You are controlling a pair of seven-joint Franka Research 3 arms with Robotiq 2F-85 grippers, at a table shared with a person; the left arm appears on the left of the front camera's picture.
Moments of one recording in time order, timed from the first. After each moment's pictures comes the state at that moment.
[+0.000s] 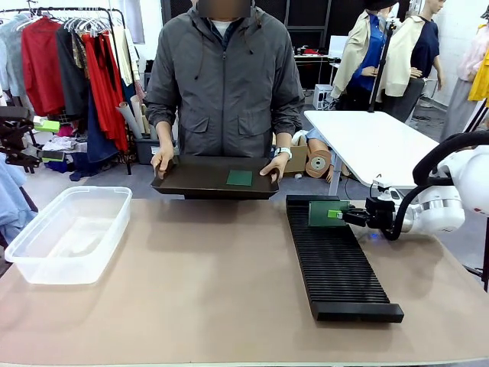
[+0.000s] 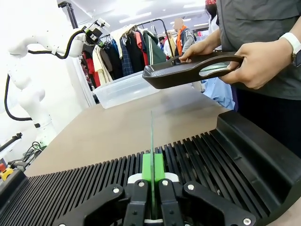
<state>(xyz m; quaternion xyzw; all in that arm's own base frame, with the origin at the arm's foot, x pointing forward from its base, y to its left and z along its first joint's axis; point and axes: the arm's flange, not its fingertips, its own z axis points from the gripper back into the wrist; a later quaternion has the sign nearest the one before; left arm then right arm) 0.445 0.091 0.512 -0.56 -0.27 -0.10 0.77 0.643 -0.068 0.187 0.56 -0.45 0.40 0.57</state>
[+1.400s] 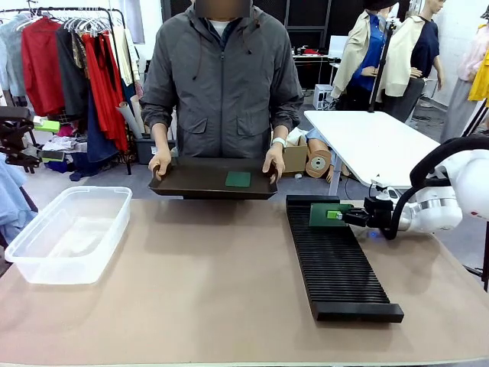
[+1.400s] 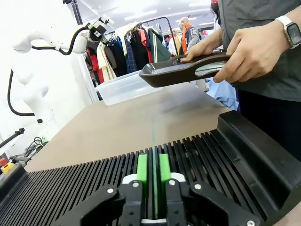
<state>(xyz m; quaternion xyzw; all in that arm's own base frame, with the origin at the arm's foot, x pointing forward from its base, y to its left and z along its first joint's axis) 0.445 0.091 0.512 -0.56 -0.27 -0.10 0.77 0.651 -0.067 0.185 0.57 -0.44 0.41 0.56</state>
